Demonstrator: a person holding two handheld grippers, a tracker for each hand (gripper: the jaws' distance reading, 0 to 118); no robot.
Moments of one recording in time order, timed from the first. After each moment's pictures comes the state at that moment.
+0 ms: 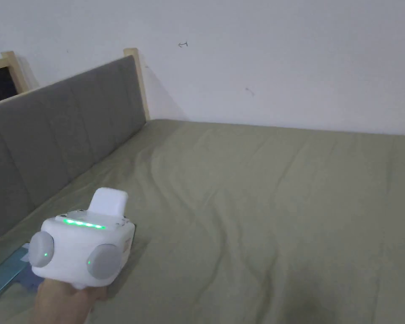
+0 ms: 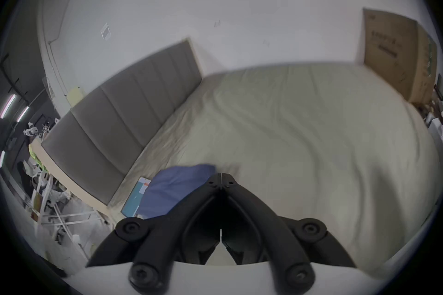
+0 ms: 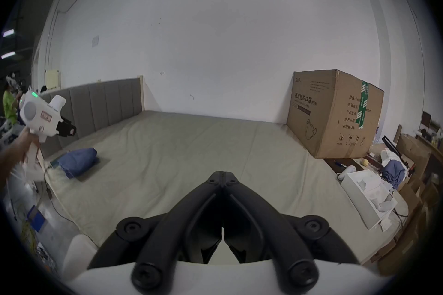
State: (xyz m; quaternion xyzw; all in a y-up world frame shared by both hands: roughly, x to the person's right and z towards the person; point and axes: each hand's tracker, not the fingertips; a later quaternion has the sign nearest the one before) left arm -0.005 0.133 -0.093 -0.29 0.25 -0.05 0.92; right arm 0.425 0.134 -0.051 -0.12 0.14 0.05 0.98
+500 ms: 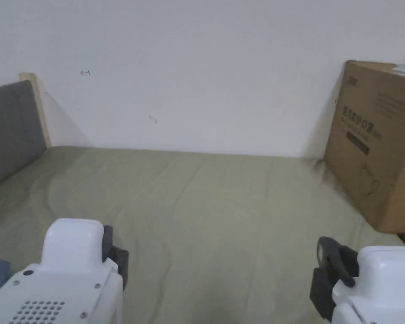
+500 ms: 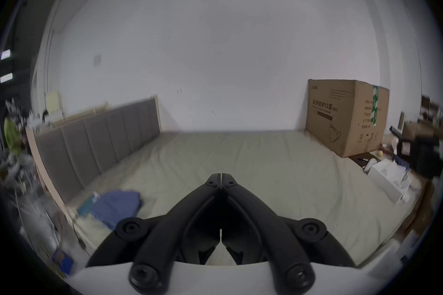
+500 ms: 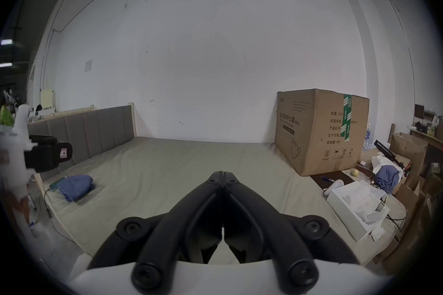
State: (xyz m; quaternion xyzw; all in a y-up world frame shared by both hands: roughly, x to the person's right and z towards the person) left arm 0.217 0.179 -0.007 -0.09 0.14 -0.03 0.99; right arm 0.489 0.173 -0.045 -0.06 0.11 0.02 0.99
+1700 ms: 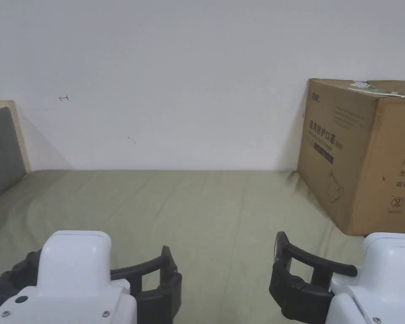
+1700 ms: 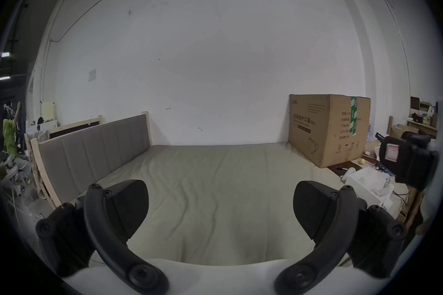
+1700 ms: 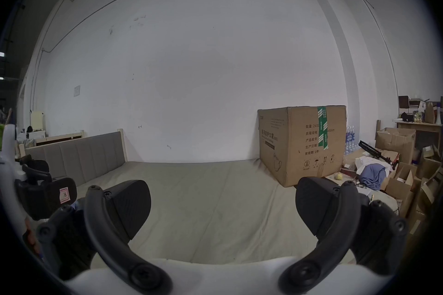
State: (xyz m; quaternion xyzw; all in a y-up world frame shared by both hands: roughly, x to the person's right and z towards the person) left arm 0.291 0.211 0.045 -0.07 0.11 0.00 0.99; right arm 0.523 0.203 0.007 0.00 0.06 -0.02 1.00
